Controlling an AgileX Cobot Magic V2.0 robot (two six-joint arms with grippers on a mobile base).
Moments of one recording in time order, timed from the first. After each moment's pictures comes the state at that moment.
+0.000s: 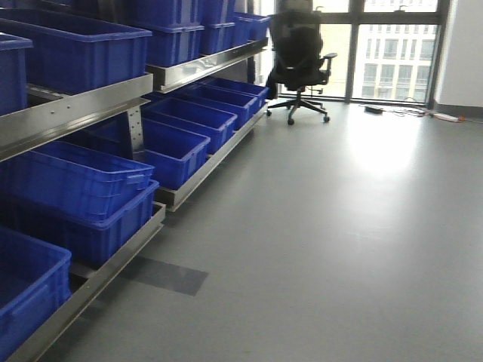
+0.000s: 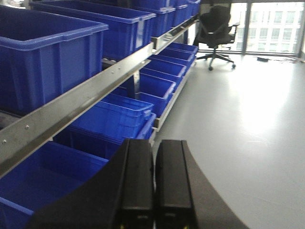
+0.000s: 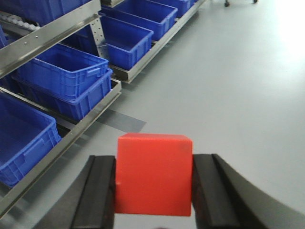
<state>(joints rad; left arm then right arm) -0.02 -0.01 0.01 0.03 0.13 -0.02 0.21 0.54 -0.61 0.02 0.43 0.15</state>
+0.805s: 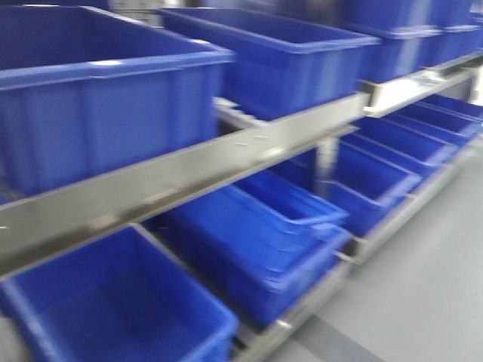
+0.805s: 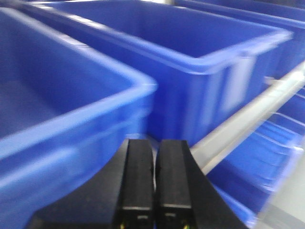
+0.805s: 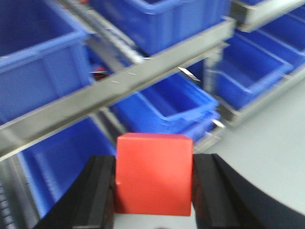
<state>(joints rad) -0.02 -0.01 0.01 0.03 0.13 -0.02 0.21 0.54 -0.61 0.02 0.43 0.15</state>
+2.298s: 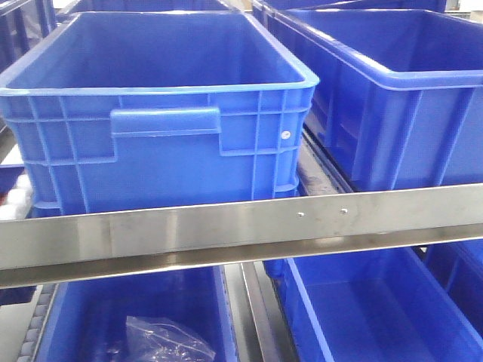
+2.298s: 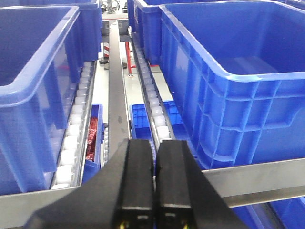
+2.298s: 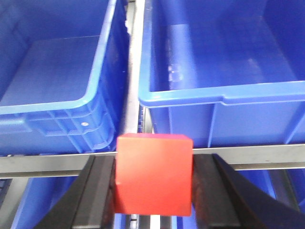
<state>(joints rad) -0.02 -0.01 0.01 0.03 0.13 -0.02 0.21 0.55 -0.61 0.02 0.43 0.15</state>
